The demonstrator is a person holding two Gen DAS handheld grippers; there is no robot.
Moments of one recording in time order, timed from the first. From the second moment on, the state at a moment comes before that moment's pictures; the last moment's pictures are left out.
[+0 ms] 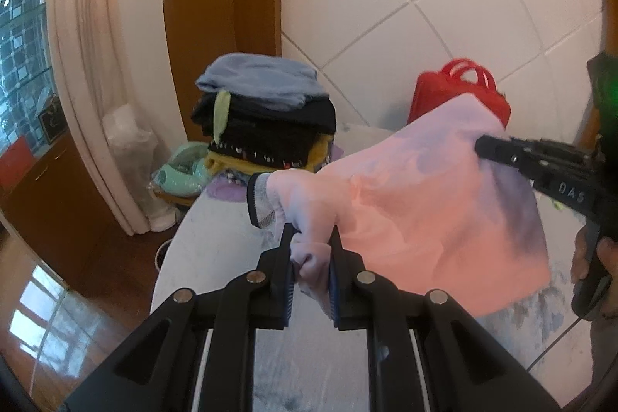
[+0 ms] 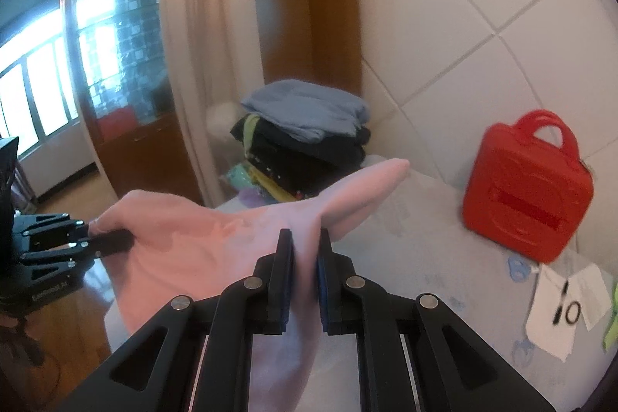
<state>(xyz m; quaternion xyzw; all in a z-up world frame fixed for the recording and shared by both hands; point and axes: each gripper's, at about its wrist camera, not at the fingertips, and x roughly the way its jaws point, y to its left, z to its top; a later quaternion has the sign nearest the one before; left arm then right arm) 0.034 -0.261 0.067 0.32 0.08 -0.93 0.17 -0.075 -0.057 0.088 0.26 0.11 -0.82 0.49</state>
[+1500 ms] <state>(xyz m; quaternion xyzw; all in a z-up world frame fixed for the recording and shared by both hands) -0.266 -0.601 0.026 0.37 0.02 -0.91 0.16 -0.356 -0.399 0.016 0.38 0.00 -0.85 0.37</state>
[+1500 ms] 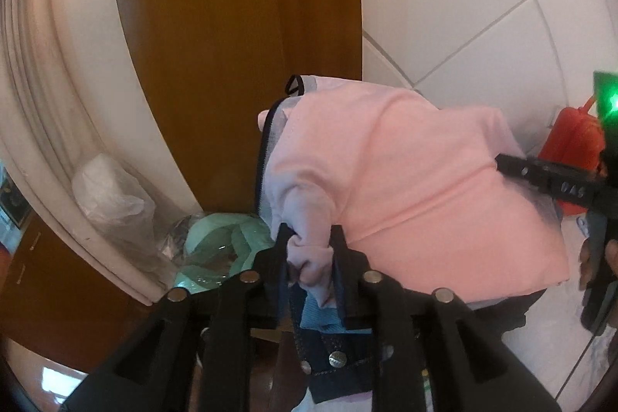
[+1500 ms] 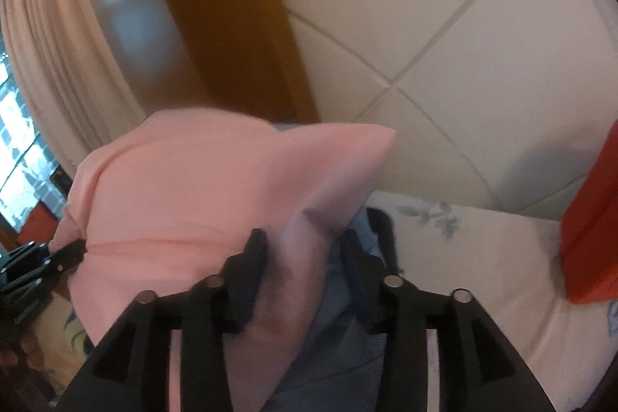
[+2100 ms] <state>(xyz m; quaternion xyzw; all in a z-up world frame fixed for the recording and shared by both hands) -0.194 -0.567 0.052 0.35 0.09 -0.93 0.11 -0.274 -0.357 0.047 0.32 0.00 -0.89 0.33</state>
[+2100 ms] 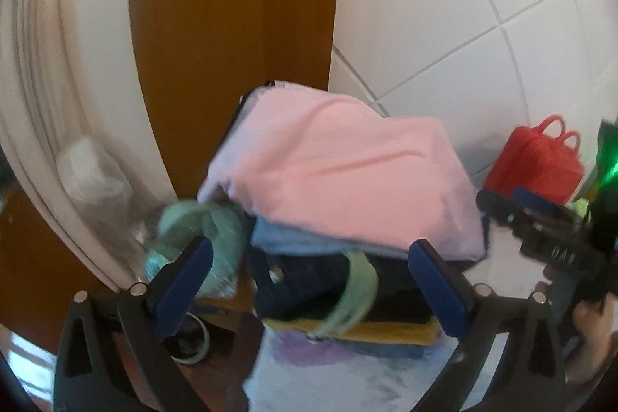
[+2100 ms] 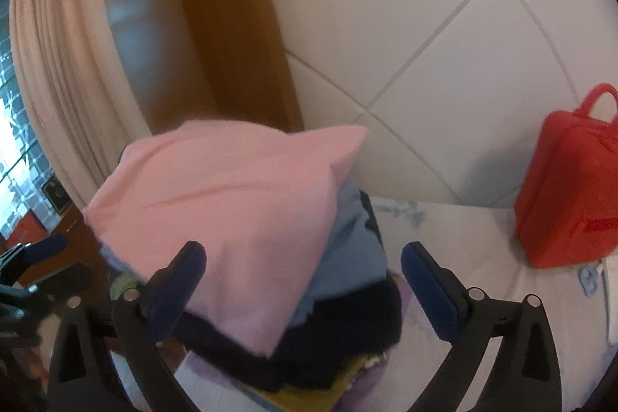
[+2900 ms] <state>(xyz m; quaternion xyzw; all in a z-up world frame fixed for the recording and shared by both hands) -0.183 -0.534 0.027 0.38 0.04 -0.91 0.11 -0.211 -0.329 0.041 0.33 0.09 -0.90 0.26</state>
